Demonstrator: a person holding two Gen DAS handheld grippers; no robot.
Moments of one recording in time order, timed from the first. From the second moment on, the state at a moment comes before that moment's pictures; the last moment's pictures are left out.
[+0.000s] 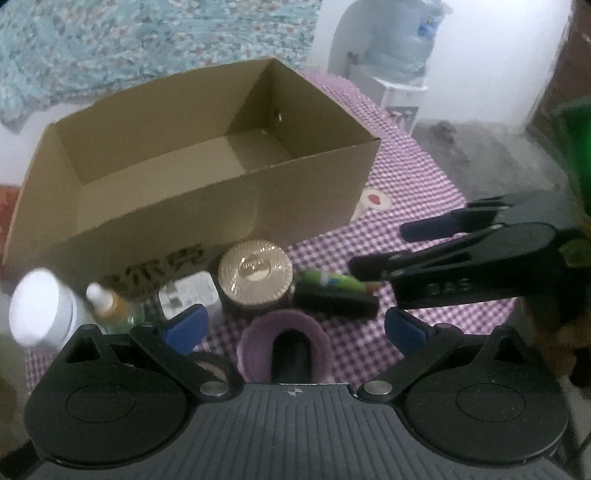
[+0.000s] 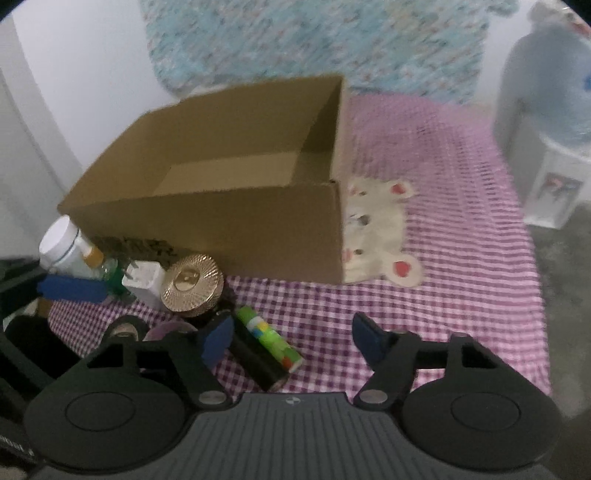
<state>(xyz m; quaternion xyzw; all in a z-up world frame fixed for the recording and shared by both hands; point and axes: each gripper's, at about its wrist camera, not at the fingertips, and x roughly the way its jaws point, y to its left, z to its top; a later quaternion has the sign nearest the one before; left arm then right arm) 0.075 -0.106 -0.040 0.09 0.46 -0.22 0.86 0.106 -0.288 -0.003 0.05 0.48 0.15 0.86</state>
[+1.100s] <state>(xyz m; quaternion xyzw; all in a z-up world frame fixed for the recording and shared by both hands) 0.081 -0.171 -0.067 0.12 0.49 -0.33 0.80 0.123 -0.361 -0.047 0.22 0.57 0.15 0.77</state>
